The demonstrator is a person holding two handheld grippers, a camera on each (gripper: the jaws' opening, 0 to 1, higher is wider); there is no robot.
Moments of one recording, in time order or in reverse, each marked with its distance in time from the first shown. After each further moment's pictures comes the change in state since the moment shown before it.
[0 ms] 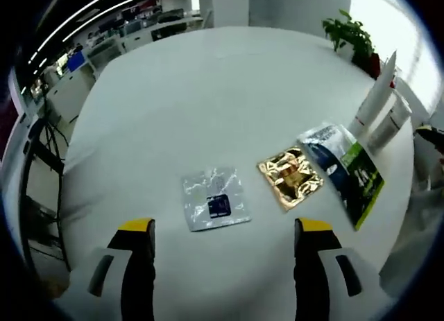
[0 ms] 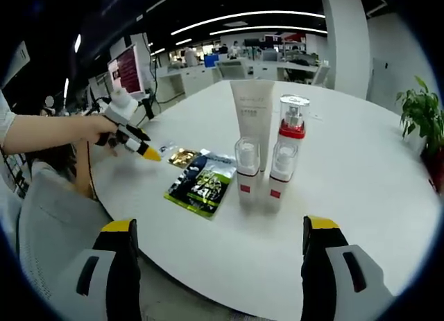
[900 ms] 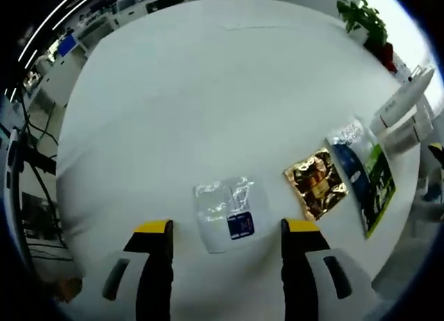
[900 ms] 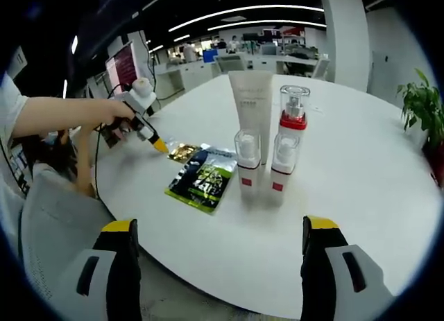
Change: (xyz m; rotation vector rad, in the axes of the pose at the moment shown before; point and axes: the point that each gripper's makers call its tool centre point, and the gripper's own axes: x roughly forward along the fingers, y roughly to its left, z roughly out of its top) left arm 0.025 0.020 0.009 -0.009 0.196 -0.010; right arm 0.004 0.001 -0.007 0.028 0.028 0.013
